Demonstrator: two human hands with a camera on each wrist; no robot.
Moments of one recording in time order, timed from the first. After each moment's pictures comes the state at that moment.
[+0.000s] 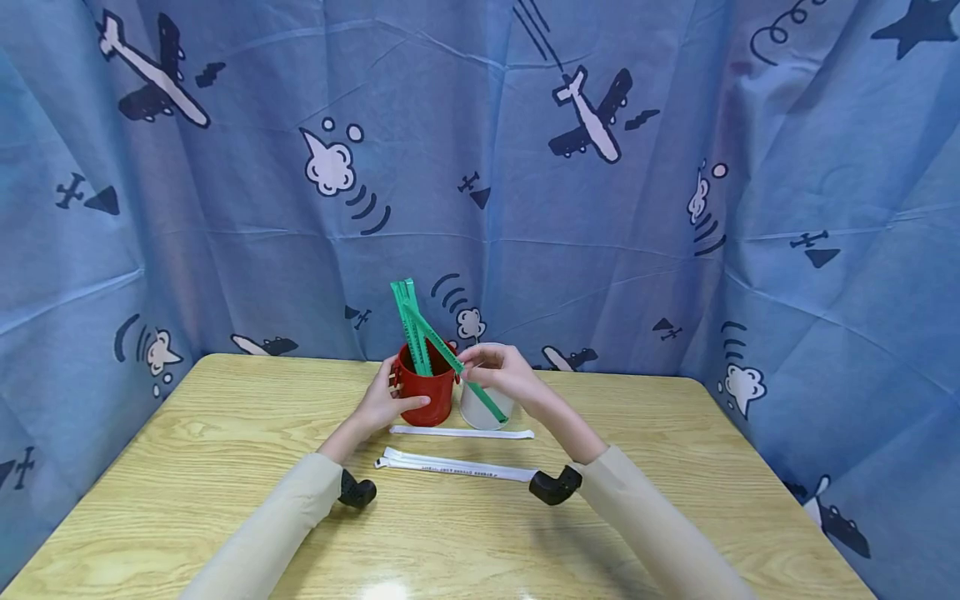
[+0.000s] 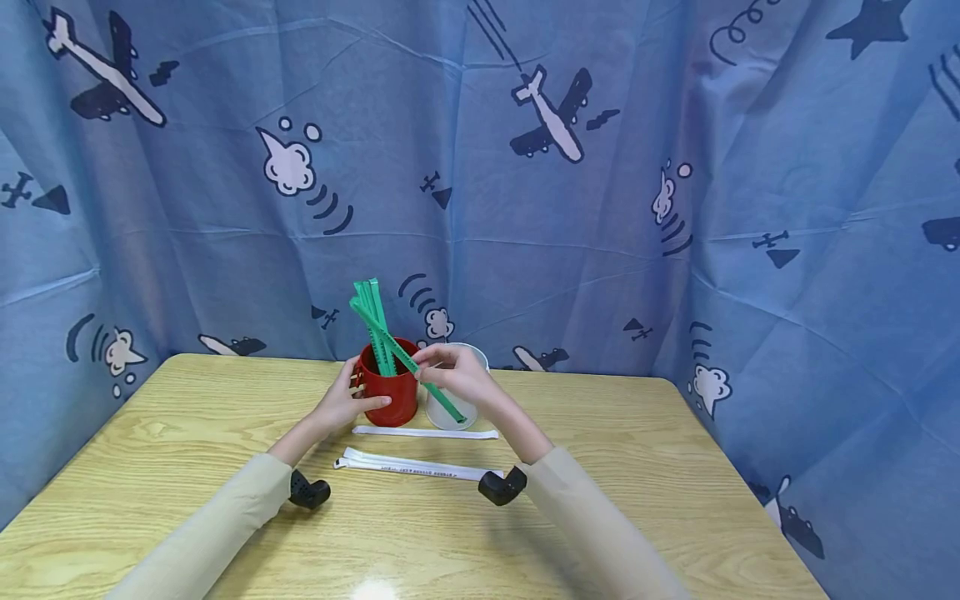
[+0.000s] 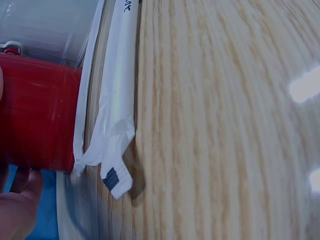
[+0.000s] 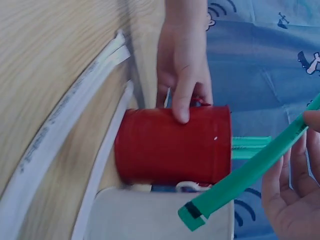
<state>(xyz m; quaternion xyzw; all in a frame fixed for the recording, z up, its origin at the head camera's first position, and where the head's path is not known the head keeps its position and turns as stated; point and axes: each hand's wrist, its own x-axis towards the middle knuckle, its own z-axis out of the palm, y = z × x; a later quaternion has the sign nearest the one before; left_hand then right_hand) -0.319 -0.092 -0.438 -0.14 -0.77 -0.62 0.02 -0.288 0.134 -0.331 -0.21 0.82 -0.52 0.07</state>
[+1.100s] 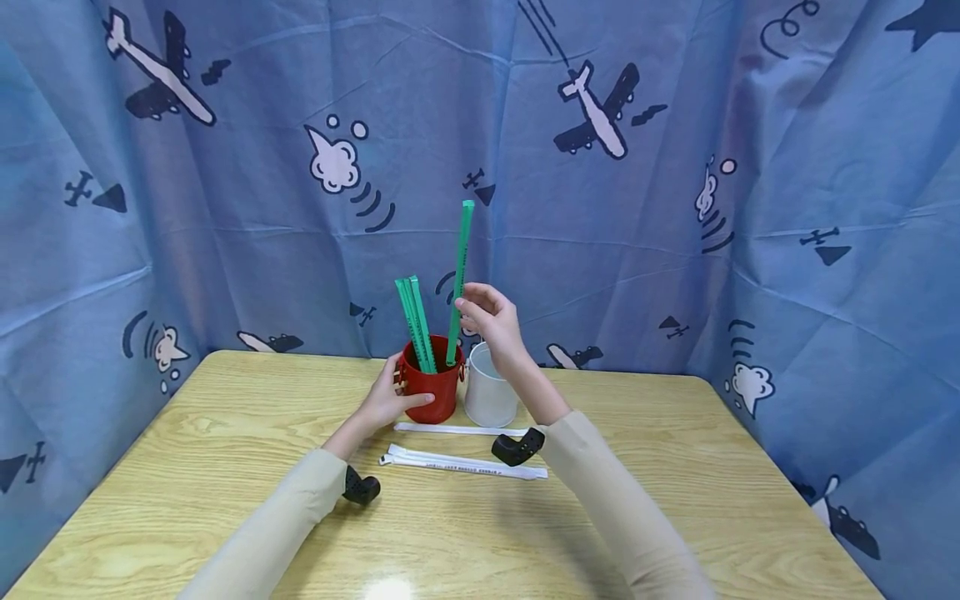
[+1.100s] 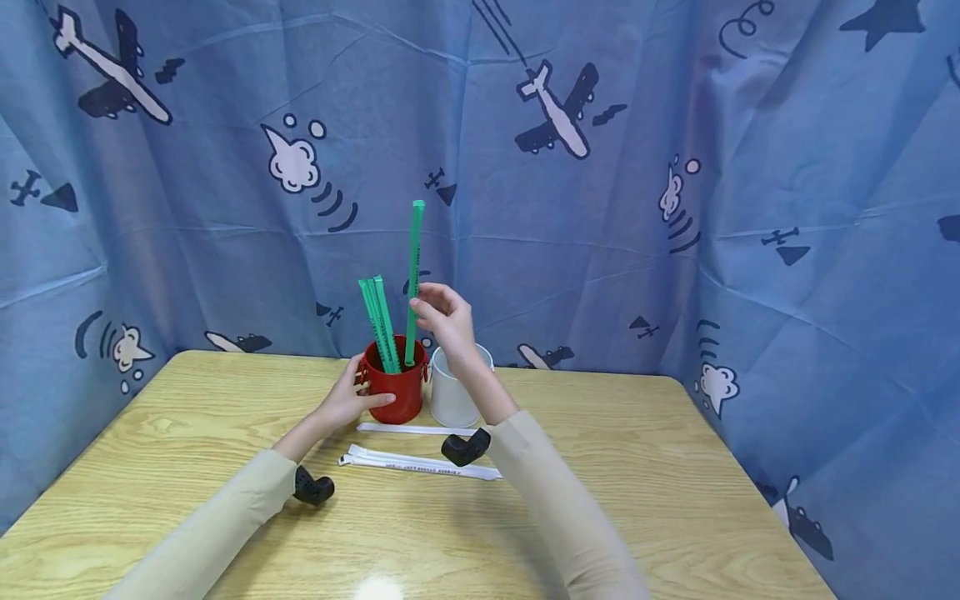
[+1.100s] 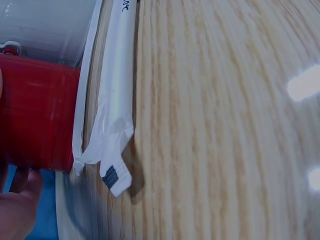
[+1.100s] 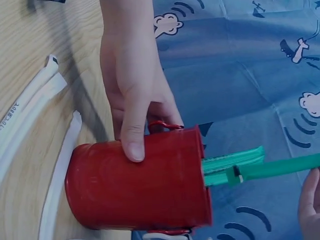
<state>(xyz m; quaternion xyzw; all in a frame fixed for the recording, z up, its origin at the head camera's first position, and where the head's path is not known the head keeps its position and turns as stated) -0.319 -0.095 -0.438 -0.14 -0.76 -0.63 0.01 -0.324 0.091 -0.306 -0.15 0.68 -0.72 -0.06</state>
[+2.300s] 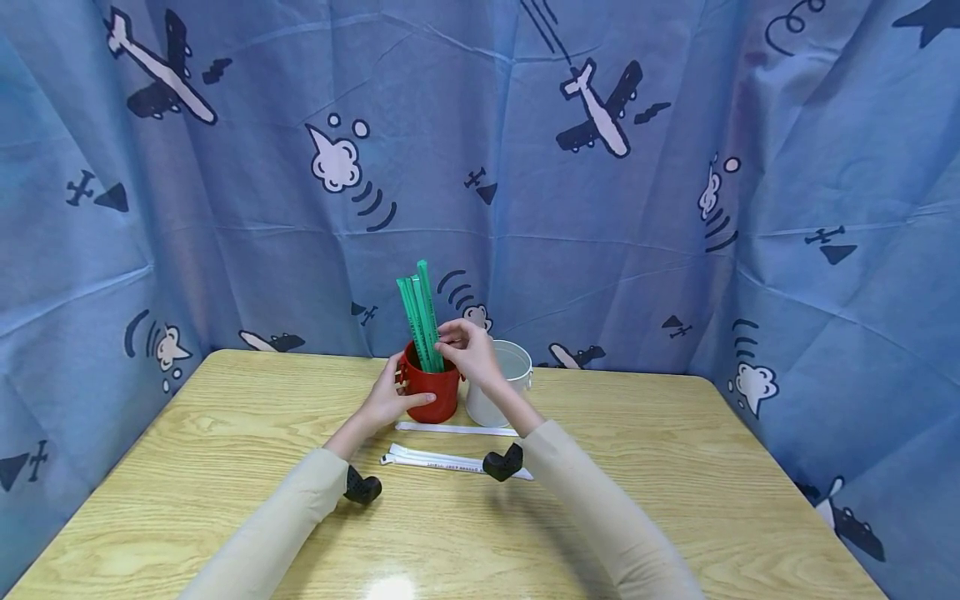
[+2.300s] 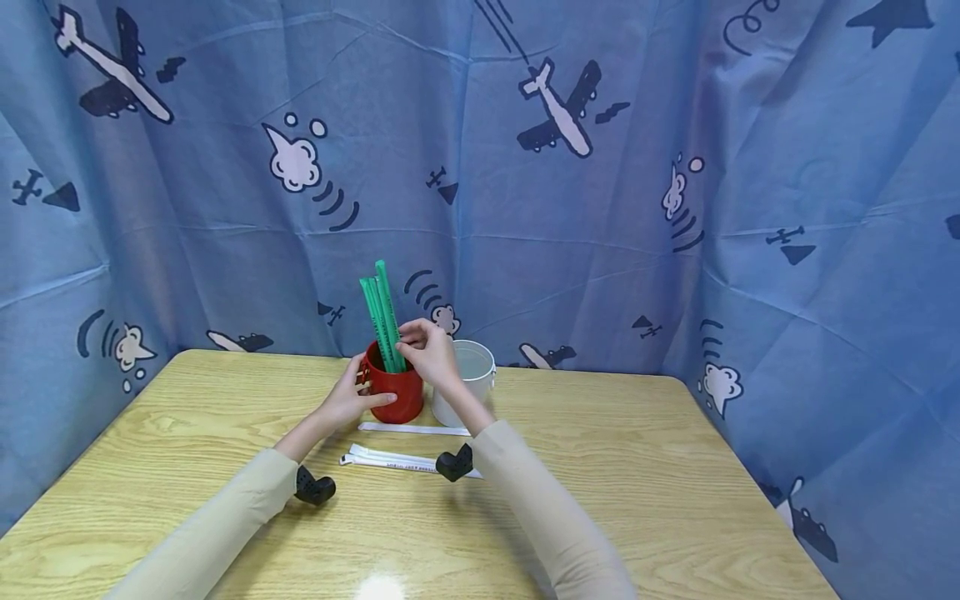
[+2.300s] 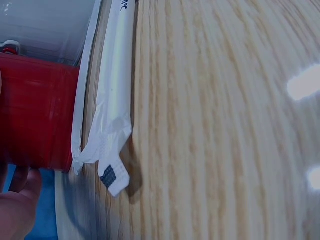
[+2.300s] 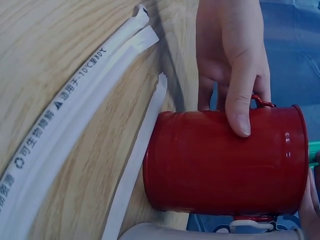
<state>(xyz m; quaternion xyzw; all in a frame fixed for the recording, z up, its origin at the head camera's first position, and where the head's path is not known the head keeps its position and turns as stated) -0.299 -0.093 -0.410 -0.13 -0.77 -0.62 -0.02 -0.336 0.073 -0.360 -0.18 0.82 -0.53 -0.09</state>
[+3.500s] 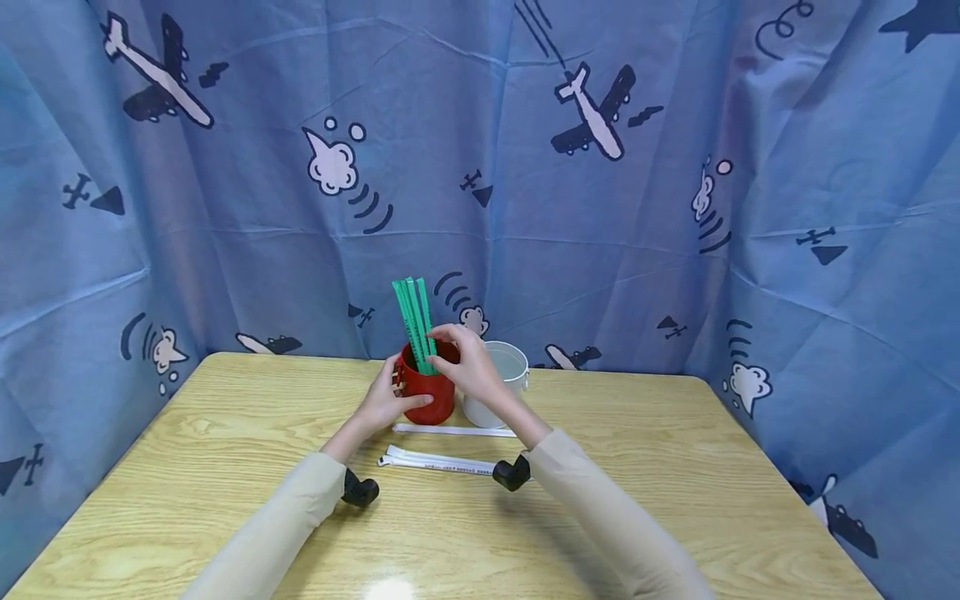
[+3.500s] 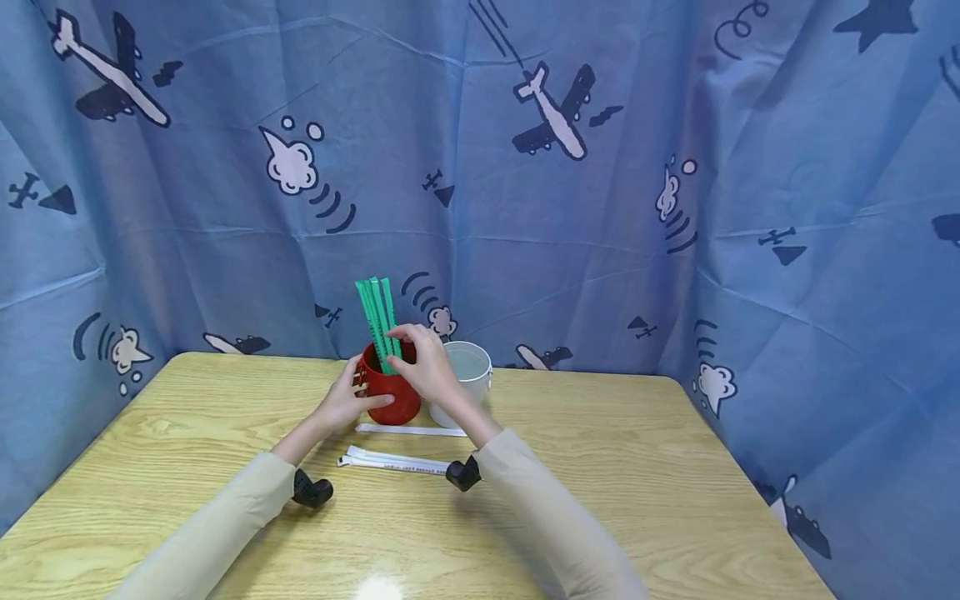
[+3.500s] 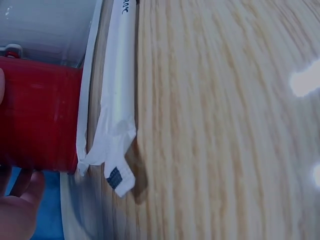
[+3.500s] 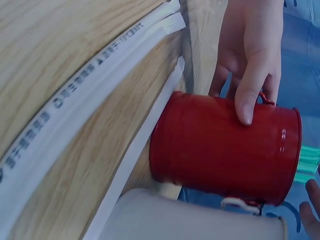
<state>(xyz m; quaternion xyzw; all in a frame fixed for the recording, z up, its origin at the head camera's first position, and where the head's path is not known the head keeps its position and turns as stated) -0.302 -0.093 -0.417 -0.13 -0.77 -0.63 0.00 -0.318 0.082 -0.358 -0.31 0.84 -0.41 -0.16</state>
